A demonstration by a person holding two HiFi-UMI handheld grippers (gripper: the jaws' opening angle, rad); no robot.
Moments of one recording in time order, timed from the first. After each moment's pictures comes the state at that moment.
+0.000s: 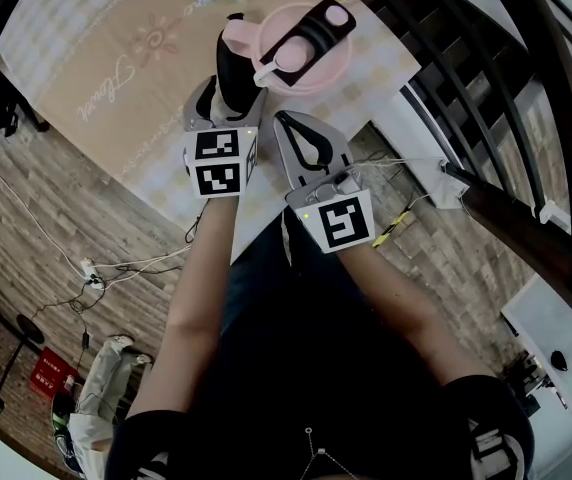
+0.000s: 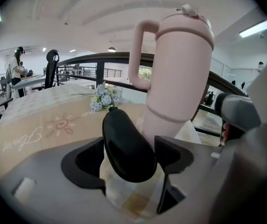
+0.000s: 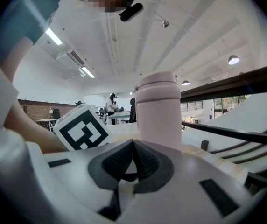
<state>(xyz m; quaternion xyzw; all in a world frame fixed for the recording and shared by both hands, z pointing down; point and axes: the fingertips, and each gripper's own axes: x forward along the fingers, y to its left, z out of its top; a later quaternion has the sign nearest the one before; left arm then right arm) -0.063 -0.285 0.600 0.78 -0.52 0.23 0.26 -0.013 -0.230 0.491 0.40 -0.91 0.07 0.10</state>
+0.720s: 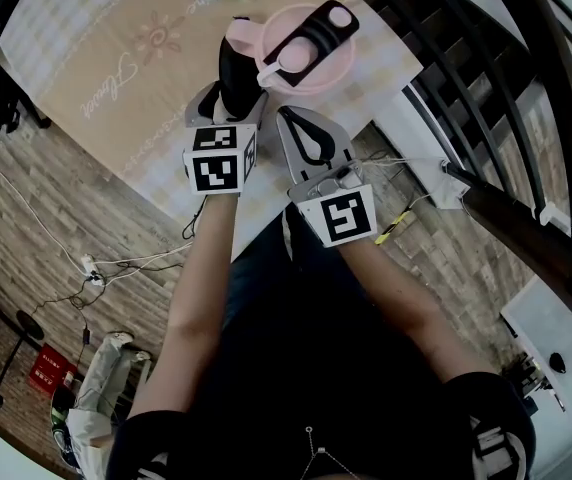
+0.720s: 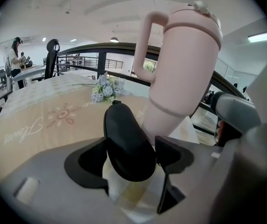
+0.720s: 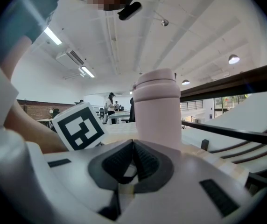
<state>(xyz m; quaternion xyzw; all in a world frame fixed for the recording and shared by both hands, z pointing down) -0.066 -0.274 0.608 0.76 -0.51 0.26 0.31 -0.012 -0.236 0.493 0.40 -0.91 0.07 0.10</state>
